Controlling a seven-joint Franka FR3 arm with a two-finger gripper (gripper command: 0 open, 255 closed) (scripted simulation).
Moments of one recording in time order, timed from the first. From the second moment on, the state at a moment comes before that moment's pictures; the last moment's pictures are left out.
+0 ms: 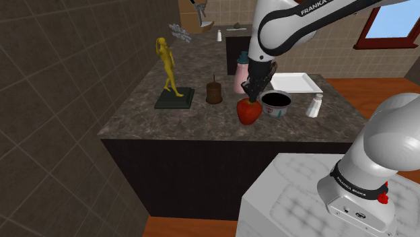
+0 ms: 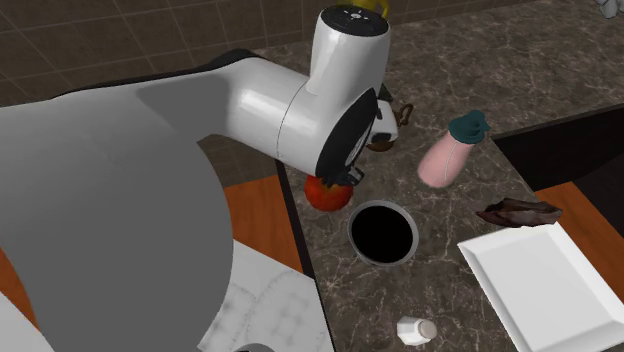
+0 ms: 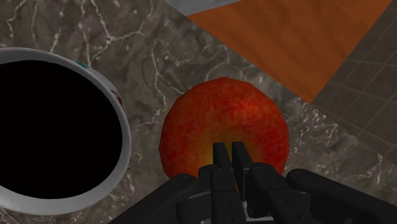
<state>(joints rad) -0.03 -0.44 0.03 -2.59 0.06 2.17 0.19</state>
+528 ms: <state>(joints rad) -0.03 -0.49 0.03 -2.51 0.06 2.06 0.20</state>
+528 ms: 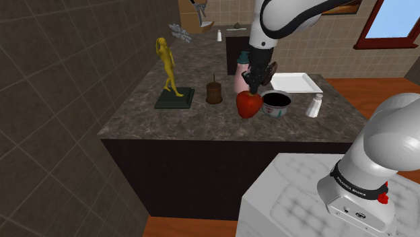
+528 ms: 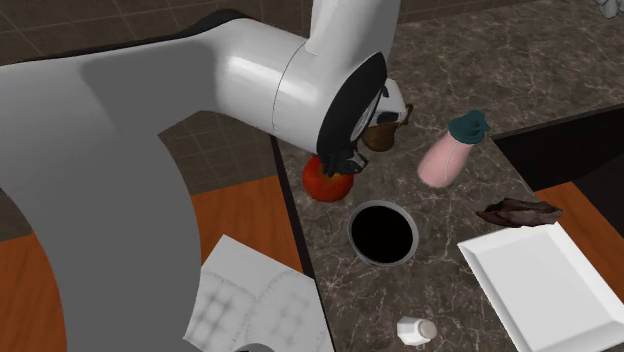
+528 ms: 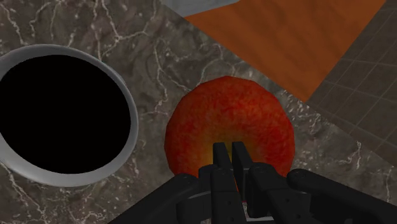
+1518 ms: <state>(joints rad) -0.04 -0.52 0.03 -2.34 0.05 1.84 0.21</state>
